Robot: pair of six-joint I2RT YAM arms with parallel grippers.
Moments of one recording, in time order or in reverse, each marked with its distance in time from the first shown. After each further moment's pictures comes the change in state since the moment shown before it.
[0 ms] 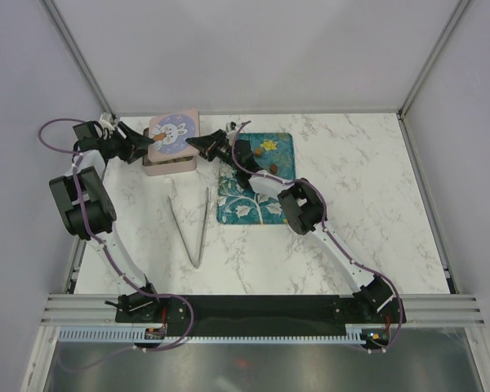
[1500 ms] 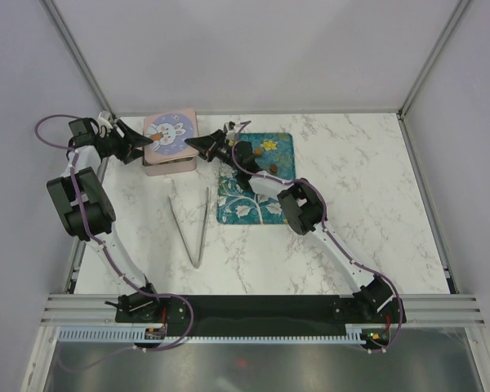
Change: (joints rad) left arm 0.018 -0.010 0.072 -0.174 0.024 0.092; right arm 0.000 0.000 -0.019 0.085 -0.050 0.048
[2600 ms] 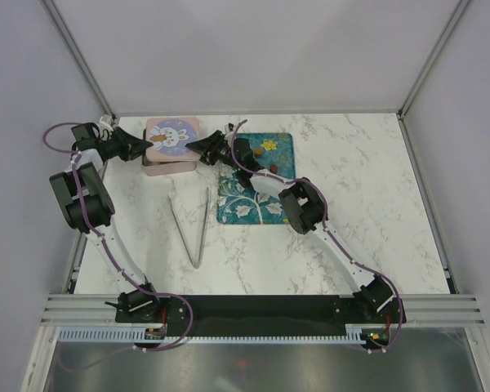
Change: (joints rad) left arm 0.019 0.129 0.026 0.156 0.166 -0.142; right arm -0.015 -0.002 0.015 -0.213 -0.019 -0.173
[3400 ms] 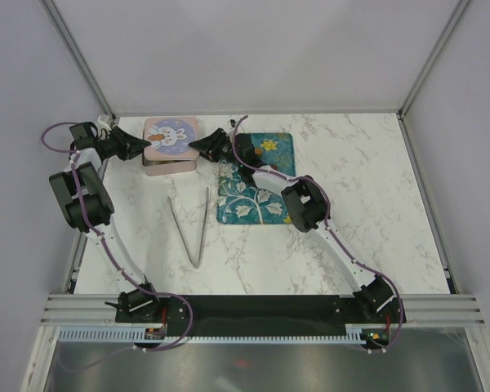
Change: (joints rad) left arm 0.011 0.024 0.042 -0.024 -0.006 0.001; right arm -0.019 -0.023 0.000 -0.084 0.002 -0.126
